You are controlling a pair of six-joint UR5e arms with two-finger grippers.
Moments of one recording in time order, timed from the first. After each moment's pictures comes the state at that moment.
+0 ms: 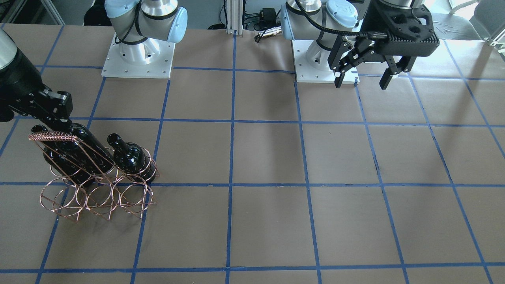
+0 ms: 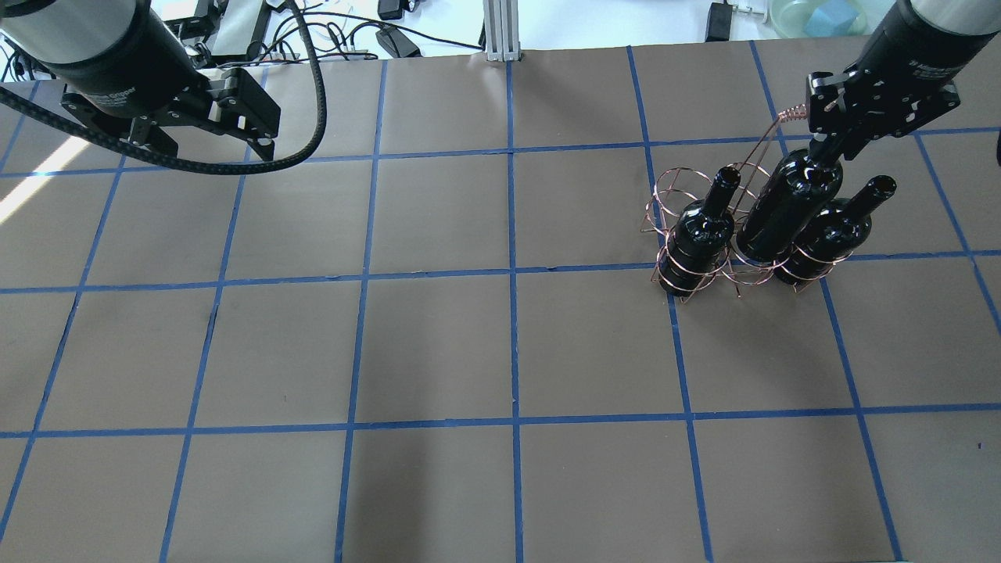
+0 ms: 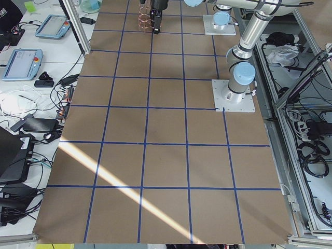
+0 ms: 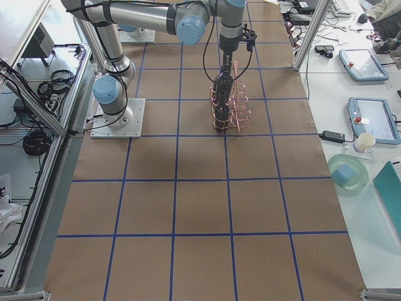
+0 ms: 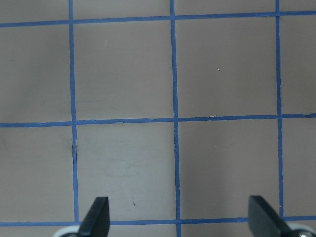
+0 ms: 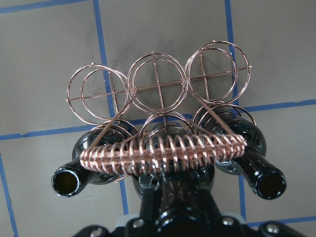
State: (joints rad) left arm -1.55 -1.48 -1.53 -1.54 1.59 0.04; right arm 1.33 -1.51 1.56 -1.62 -1.53 -0.13
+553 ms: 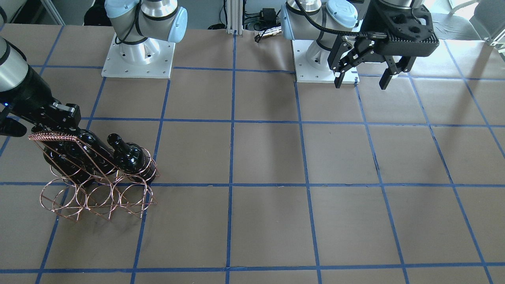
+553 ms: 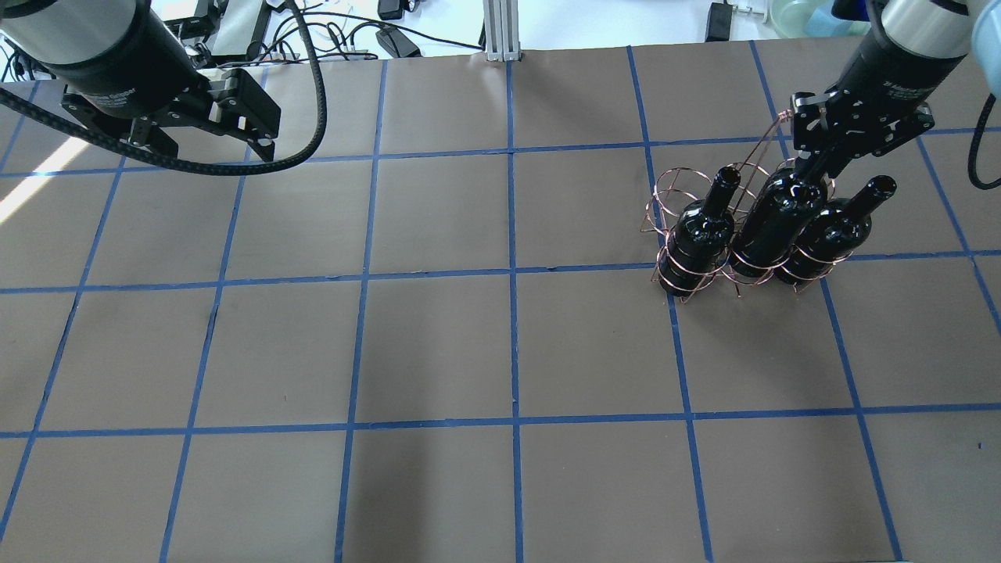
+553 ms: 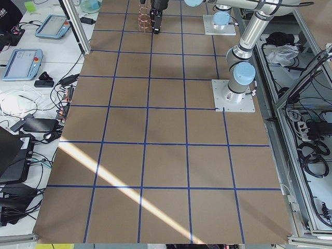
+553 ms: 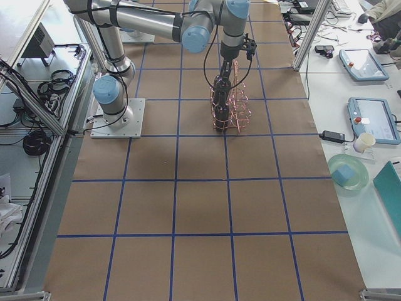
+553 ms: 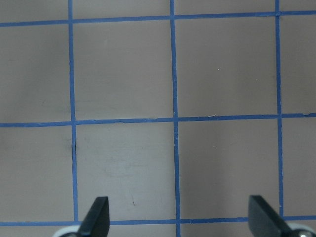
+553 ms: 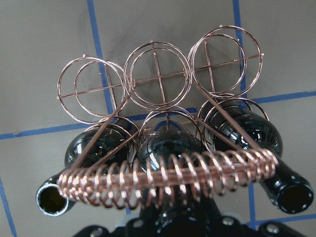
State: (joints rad) left arm -1.55 -1.48 -1.53 -1.54 1.59 0.04; right arm 1.34 -1.49 1.59 -1.65 -1.53 -0.09
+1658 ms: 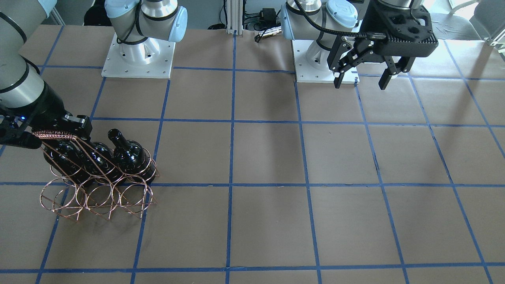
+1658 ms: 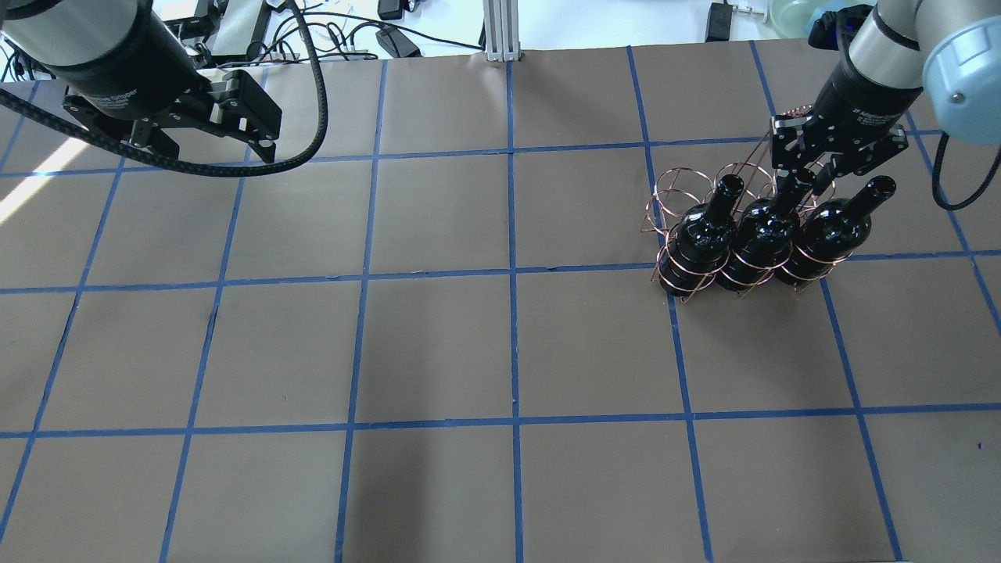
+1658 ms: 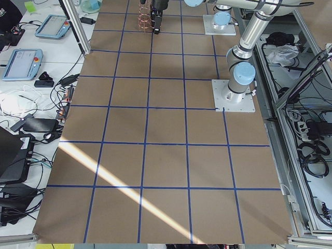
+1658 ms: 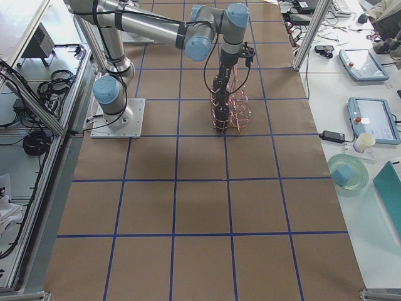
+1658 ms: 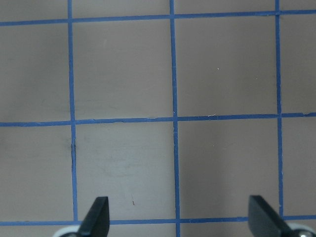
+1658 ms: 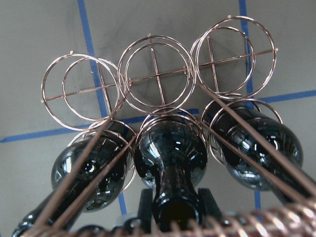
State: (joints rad) left arm -1.55 -1.48 -1.54 -1.54 1.59 0.04; right arm 1.35 -1.47 1.64 -1.71 -1.55 -0.07
